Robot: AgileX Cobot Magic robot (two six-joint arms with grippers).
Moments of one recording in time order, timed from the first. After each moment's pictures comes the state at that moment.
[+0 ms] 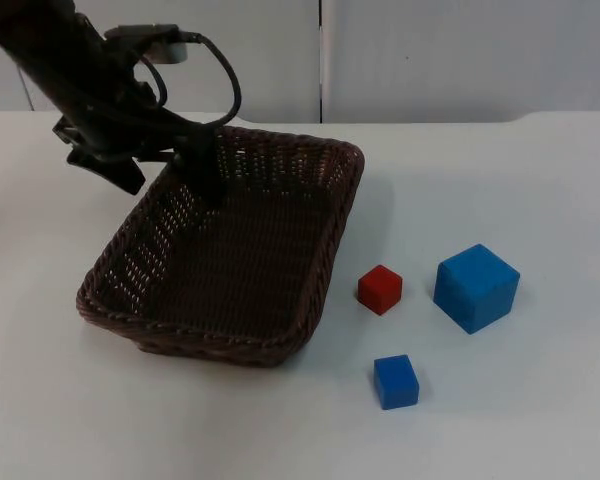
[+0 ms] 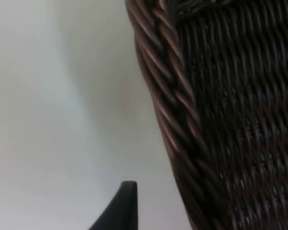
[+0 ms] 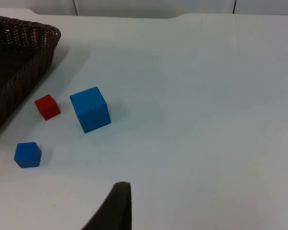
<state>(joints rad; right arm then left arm) 0.11 0.00 -0.52 0.03 1.08 -0.02 -0.14 2.22 -1.59 -0.46 0.79 0.59</state>
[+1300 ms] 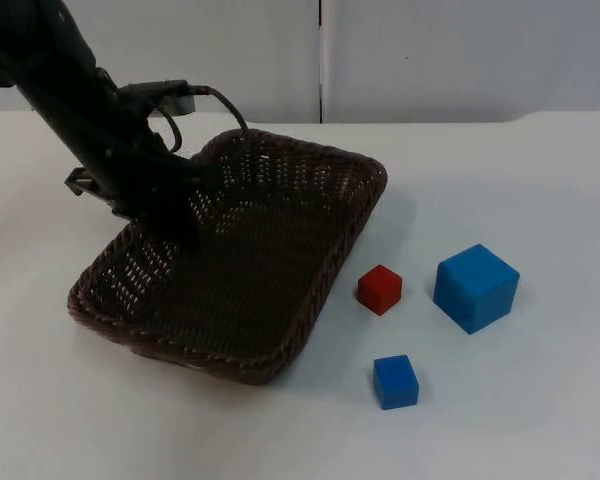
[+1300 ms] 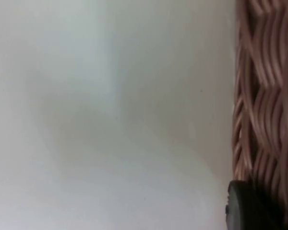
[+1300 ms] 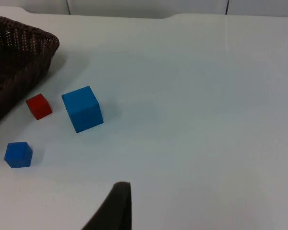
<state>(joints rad) 0.11 0.00 -0.52 0.01 1.08 -0.02 -0.14 2.31 -1.60 -0.47 0.80 0.53</state>
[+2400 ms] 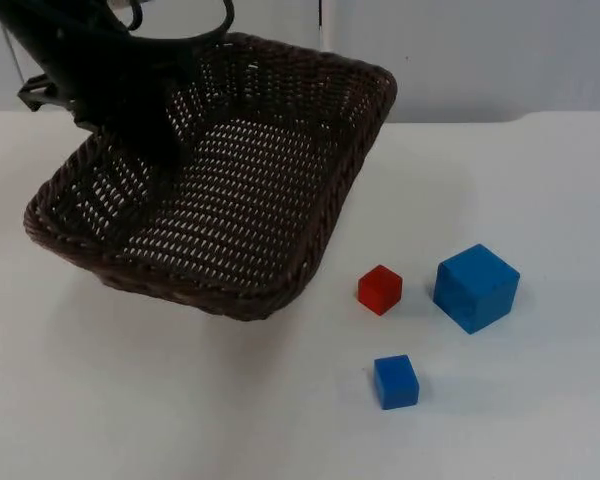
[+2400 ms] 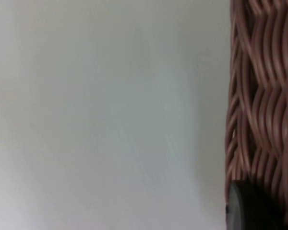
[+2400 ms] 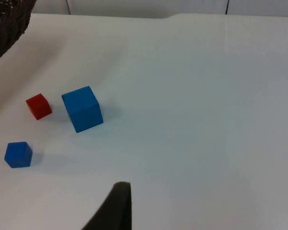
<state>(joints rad) 0.11 0.00 -0.52 0.01 1.08 -0.02 -0.14 2.04 -1.57 -0.45 0.99 0.39</state>
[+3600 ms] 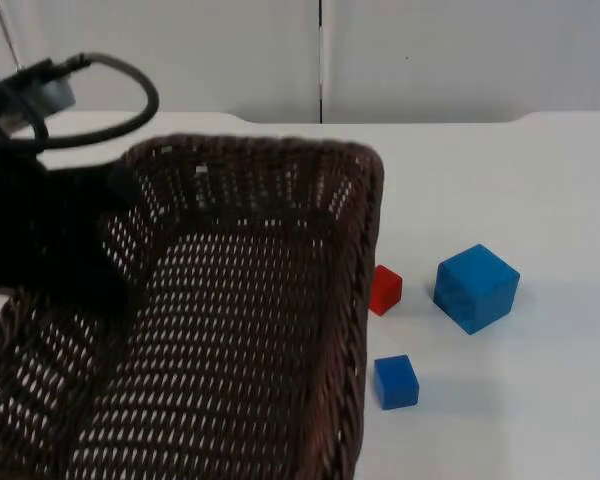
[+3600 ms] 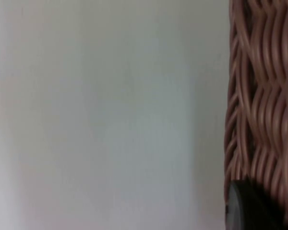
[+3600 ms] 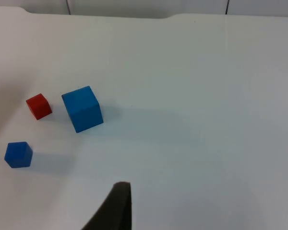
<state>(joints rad) 0.11 0.00 -0.52 0.01 1.08 -0.02 -0.14 1.57 -0.79 -0.66 0.78 0.39</state>
